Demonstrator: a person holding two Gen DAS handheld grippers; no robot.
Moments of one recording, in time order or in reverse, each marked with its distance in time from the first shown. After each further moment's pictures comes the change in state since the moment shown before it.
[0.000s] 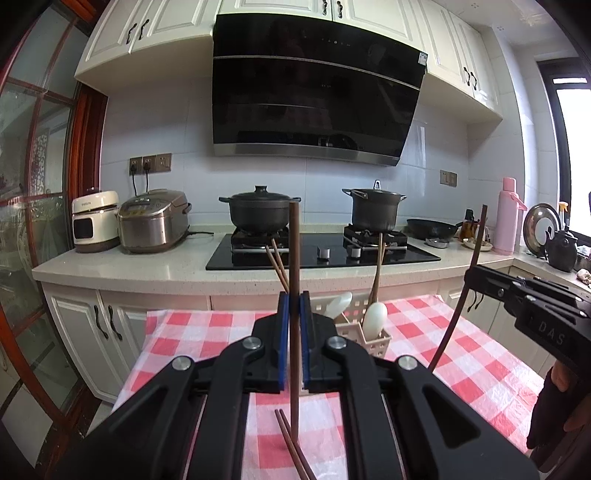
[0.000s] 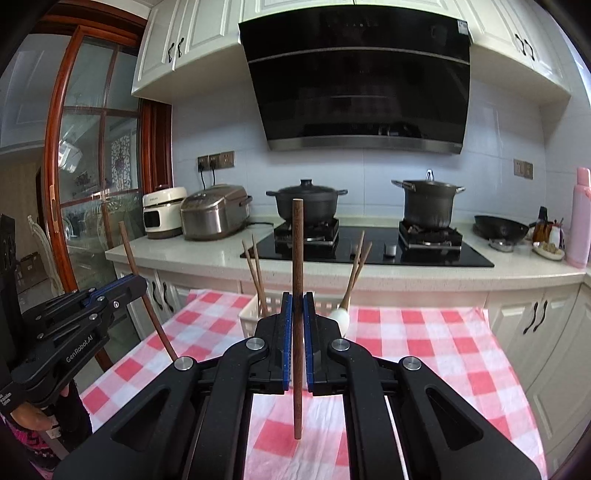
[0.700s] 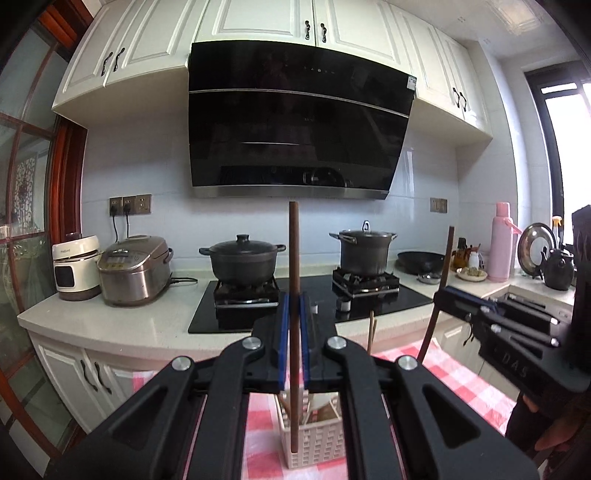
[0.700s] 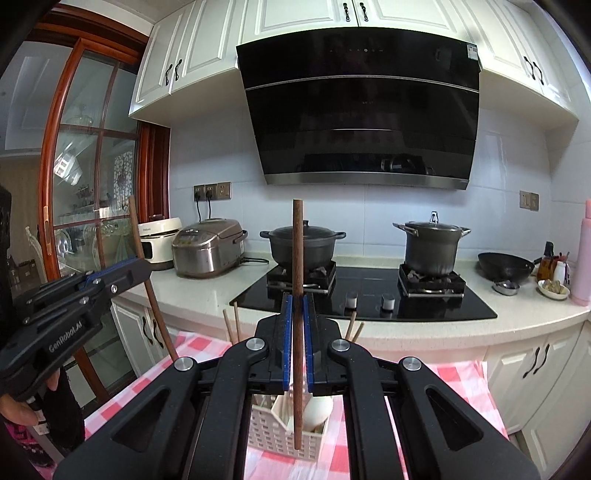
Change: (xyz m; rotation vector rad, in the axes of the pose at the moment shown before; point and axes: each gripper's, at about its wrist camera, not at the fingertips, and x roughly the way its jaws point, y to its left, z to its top) left arm 0.047 -0.014 0.106 0.028 -0.103 -0.049; right arm 0.047 -0.021 0.078 -0.025 -0.090 0.010
